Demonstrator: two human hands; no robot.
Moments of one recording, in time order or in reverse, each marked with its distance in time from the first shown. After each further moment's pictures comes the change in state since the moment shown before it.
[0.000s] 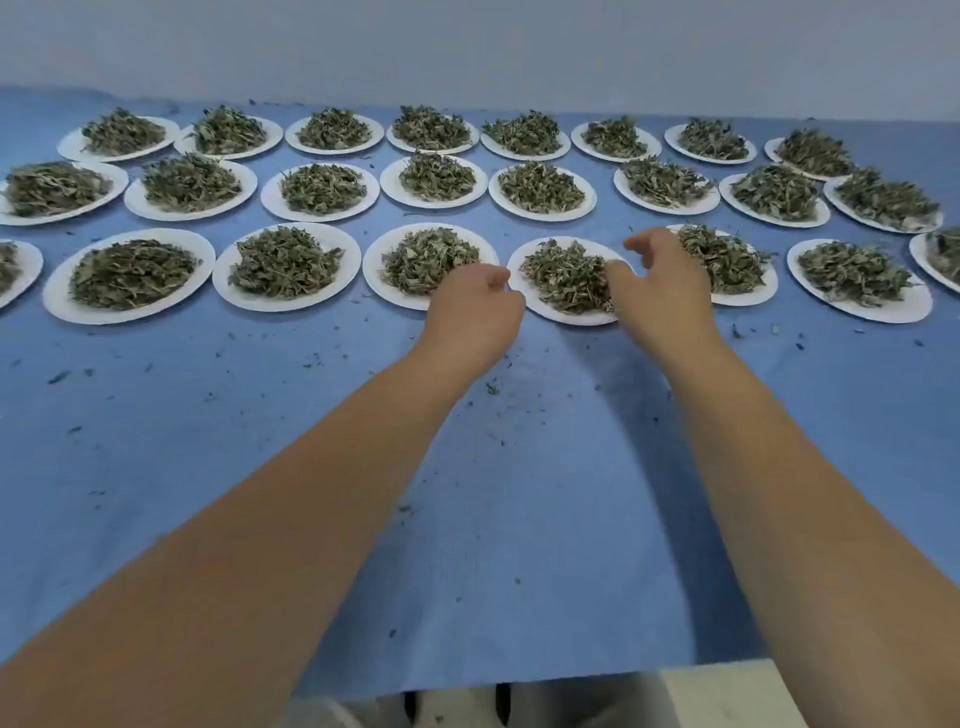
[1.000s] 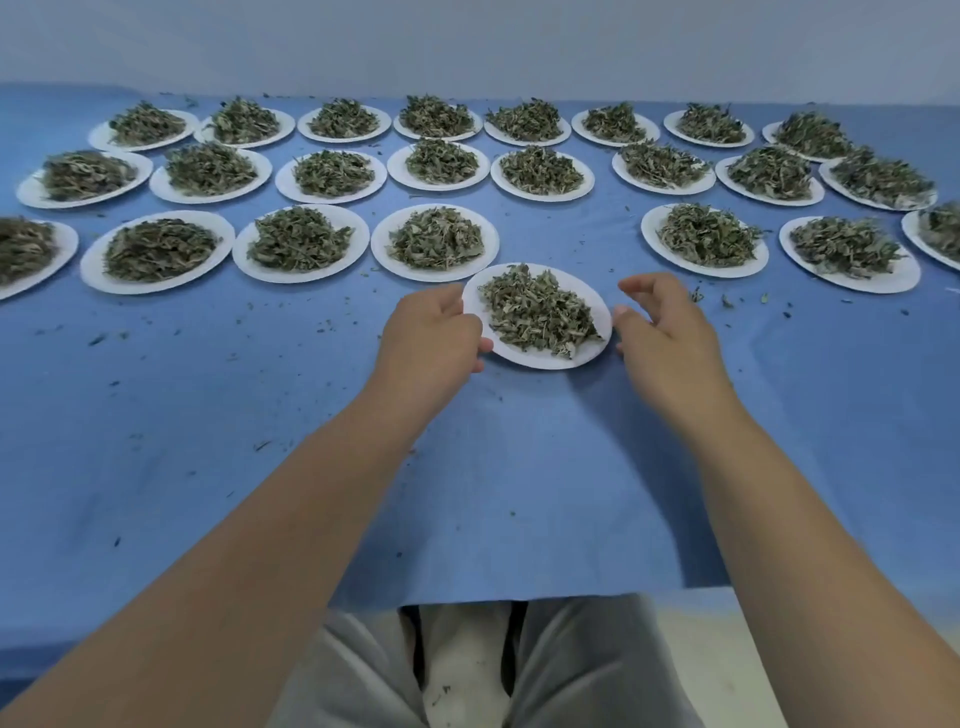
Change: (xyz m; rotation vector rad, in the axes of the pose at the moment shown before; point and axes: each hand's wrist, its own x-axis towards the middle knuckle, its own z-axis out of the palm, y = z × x) left_hand -0.081 -0.015 -0.024 -0.131 0.108 -0.060; right_hand -0.100 0.007 -0.024 0.245 -0.135 0.096
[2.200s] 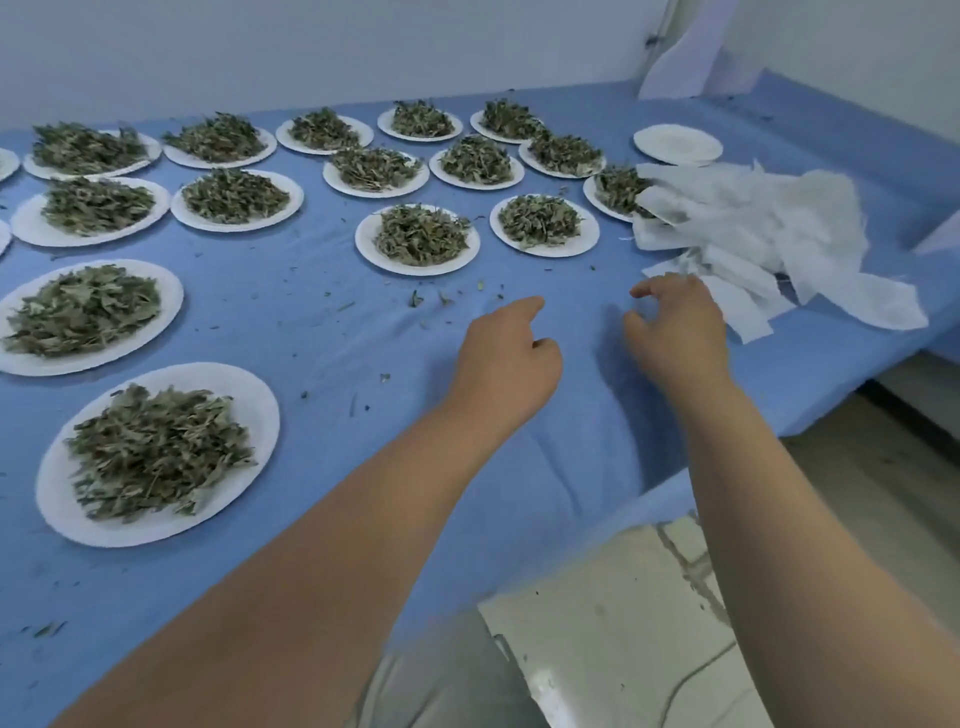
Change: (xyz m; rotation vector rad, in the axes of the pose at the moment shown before) left_hand -0.033 0.051 0.275 0.337 -0.507 0.404; right_hand 0.016 0.120 -0.236 -0.634 0.476 0.223
